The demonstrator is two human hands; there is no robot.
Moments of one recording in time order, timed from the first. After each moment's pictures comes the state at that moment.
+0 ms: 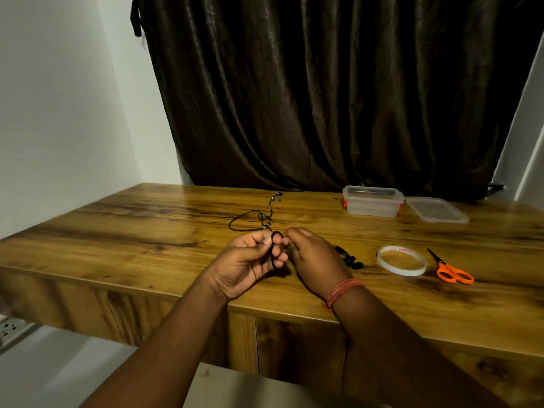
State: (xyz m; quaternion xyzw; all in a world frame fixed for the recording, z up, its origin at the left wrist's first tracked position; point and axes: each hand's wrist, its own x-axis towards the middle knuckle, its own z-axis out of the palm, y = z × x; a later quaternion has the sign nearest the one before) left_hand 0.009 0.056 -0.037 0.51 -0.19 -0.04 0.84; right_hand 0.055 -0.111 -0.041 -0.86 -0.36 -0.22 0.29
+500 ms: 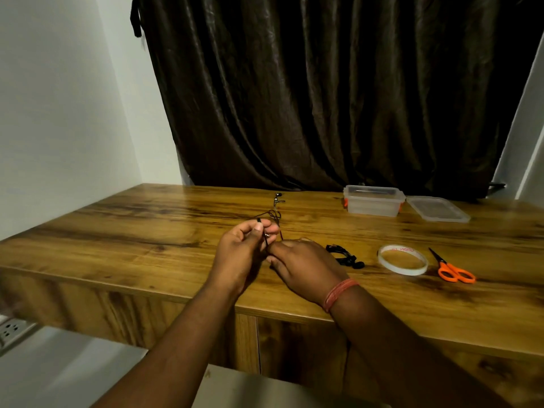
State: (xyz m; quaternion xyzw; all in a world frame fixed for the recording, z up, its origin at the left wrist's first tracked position) left_hand 0.027 0.046 -0.044 0.55 -0.05 0.20 0.81; right_hand 0.044 -0.101 -0.041 -0.85 -0.44 -0.25 0.15
